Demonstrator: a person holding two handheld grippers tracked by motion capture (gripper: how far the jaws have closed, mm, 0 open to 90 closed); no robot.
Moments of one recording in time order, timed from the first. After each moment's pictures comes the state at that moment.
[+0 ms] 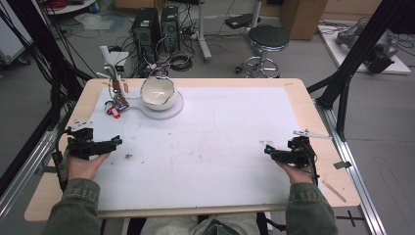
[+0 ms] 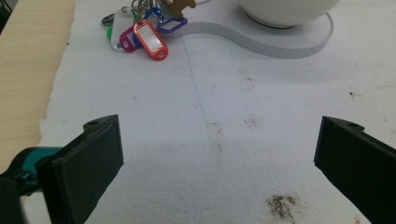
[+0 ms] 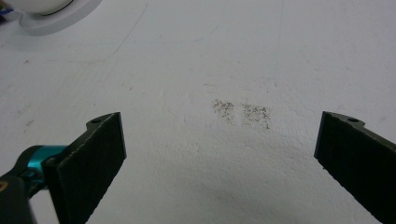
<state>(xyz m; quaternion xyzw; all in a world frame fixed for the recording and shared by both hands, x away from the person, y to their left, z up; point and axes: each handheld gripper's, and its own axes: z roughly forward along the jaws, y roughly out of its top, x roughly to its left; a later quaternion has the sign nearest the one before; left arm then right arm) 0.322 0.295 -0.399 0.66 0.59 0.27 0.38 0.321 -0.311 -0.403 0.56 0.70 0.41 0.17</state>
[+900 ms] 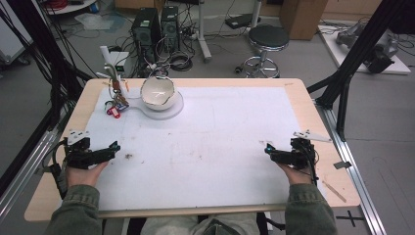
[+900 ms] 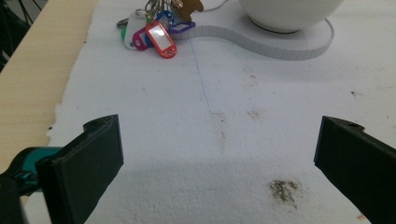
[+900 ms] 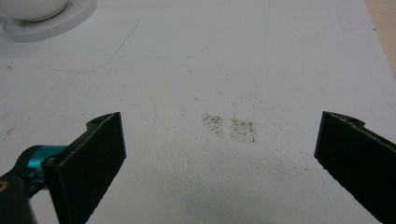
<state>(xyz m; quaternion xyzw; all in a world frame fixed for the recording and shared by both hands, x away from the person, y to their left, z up) 0.300 0.295 -0.411 0.64 0.59 0.30 0.40 0.312 -0.306 -0.398 0.55 0.69 0.41 0.23</state>
